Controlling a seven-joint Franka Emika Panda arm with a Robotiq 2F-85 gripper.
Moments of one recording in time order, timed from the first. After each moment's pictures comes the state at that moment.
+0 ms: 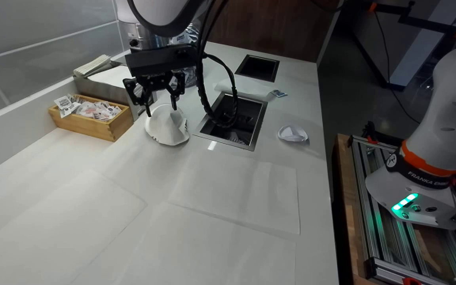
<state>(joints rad) 0.21 0.53 -0.04 -1.61 -0.03 2.11 0.87</state>
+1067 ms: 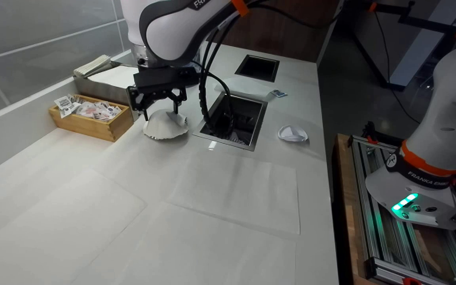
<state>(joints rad) 0.20 0.60 -0.07 -1.64 -0.06 2.29 0.88</state>
